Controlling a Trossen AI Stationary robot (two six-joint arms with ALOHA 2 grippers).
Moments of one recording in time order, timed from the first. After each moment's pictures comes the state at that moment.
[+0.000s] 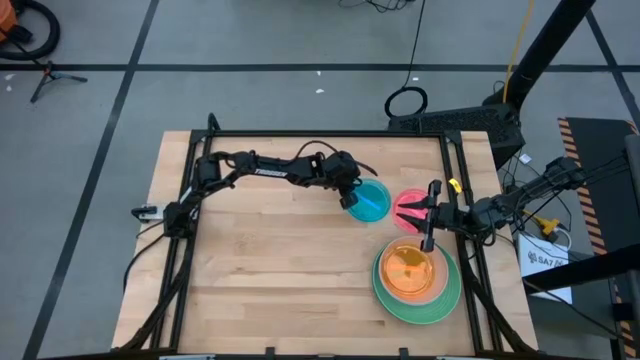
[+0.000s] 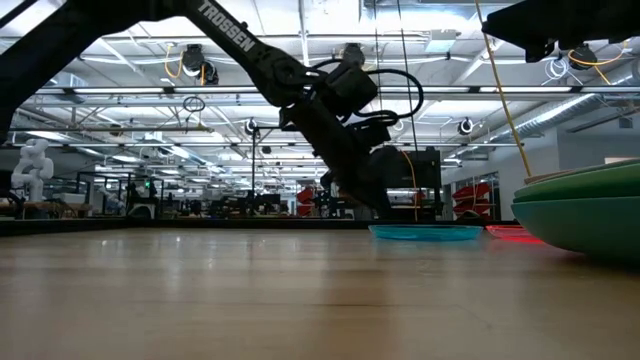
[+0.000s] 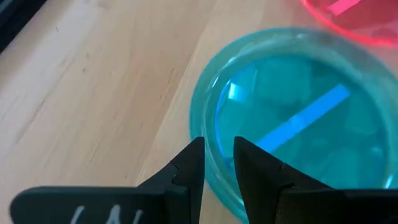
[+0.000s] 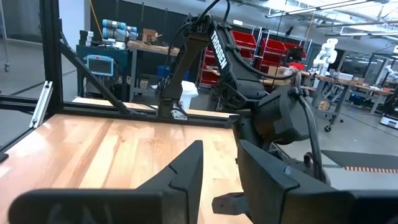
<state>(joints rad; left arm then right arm) 0.26 2.21 1.56 -0.15 -0.03 -0.04 0.47 0.49 0.23 0.29 0.65 -0.18</state>
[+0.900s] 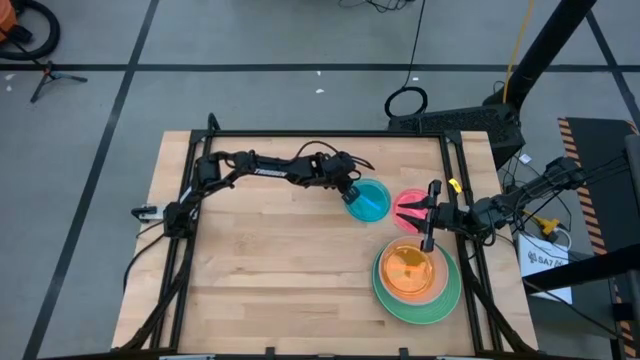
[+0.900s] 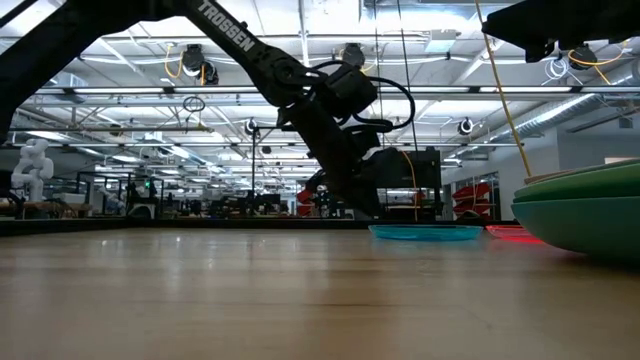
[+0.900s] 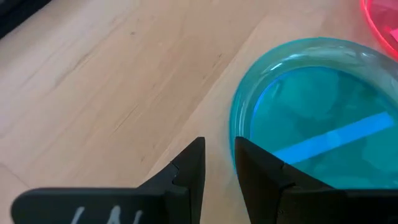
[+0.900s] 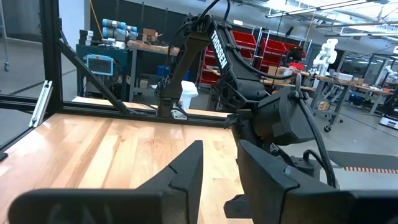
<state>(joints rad) 0.26 2.21 1.56 -0.19 -0.13 -0.28 0.47 0.49 0.23 0.29 0.65 -0.18</state>
